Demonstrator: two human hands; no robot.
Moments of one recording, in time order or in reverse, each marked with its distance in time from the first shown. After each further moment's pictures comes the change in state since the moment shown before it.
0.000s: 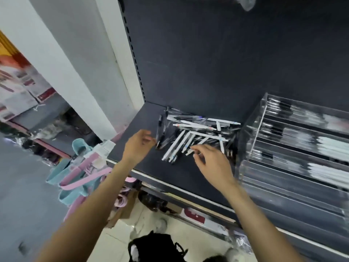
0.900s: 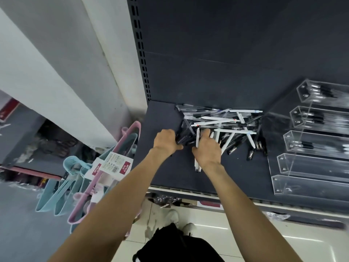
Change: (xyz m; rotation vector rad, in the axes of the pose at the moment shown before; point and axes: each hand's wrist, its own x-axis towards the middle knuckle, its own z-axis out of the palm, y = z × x) left_hand 0.119 -0.025 0.015 0.505 -0.446 0.202; right_hand 0.115 -0.068 0.115 -0.178 -0.042 0.734
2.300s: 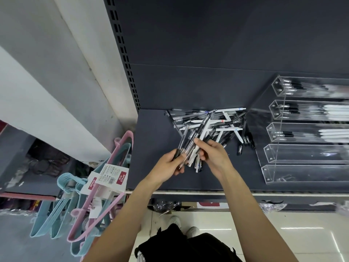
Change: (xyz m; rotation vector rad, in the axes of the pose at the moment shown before) left_hand -0.084 0.003 0.007 -0.974 -0.256 0.222; right_hand -0.035 0.027 -0.038 1.426 -0.234 0.199
